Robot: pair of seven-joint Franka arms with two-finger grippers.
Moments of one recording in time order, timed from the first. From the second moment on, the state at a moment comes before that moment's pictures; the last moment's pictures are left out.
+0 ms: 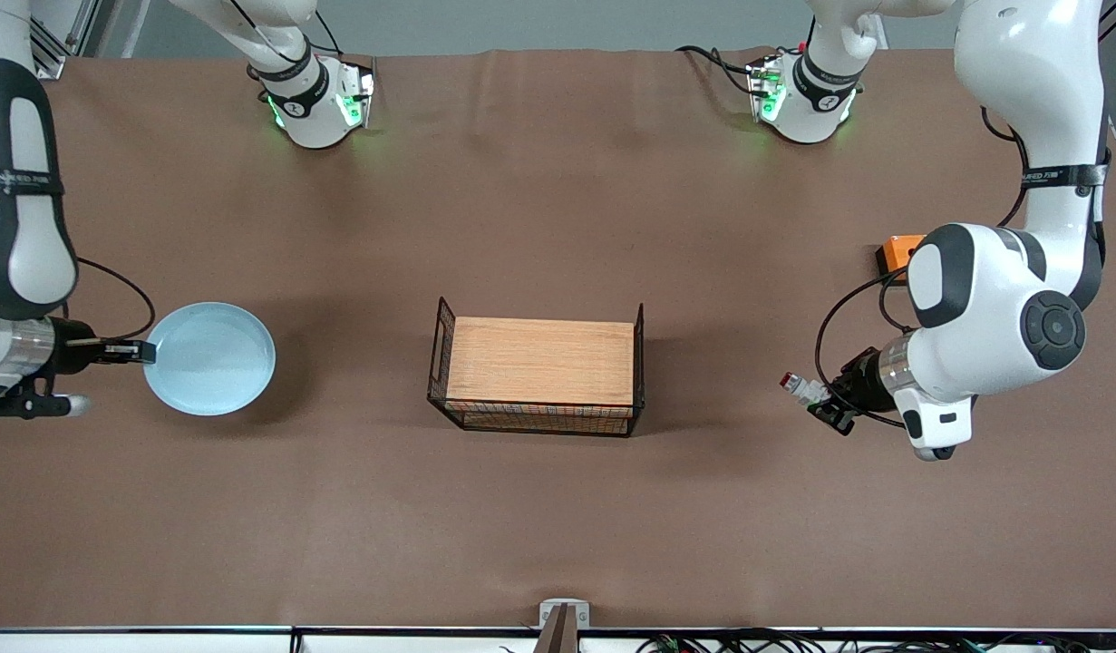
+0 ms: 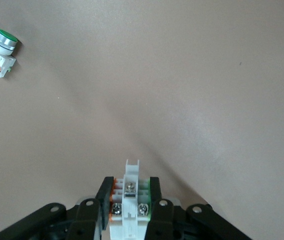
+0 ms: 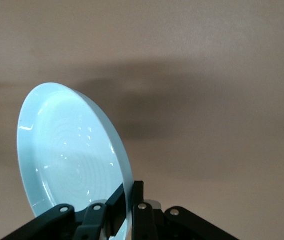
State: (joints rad) left arm -0.15 0.48 -0.01 -1.56 -0.22 2.04 -0.99; right arm -0.20 0.41 -0.04 -1.61 0.12 1.78 -0.21
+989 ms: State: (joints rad) left arm -0.15 0.49 -0.01 -1.56 -0.22 2.04 -0.99; right arm 0.18 0.12 0.00 -1.48 0.20 1.41 0.84
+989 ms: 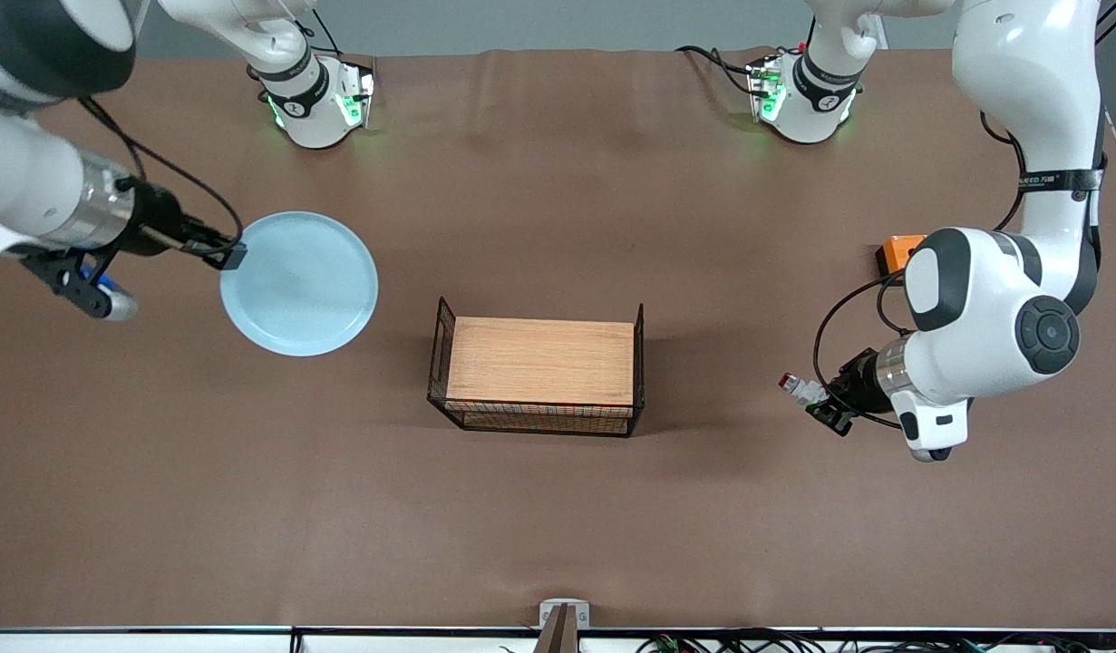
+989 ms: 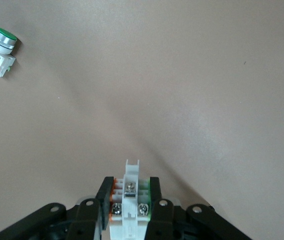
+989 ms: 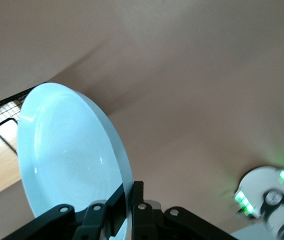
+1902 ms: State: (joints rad) left arm -0.14 0.47 -0.01 -1.53 -0.22 2.03 -0.99; right arm 0.58 0.09 0.00 -1.50 0.18 1.76 1.88
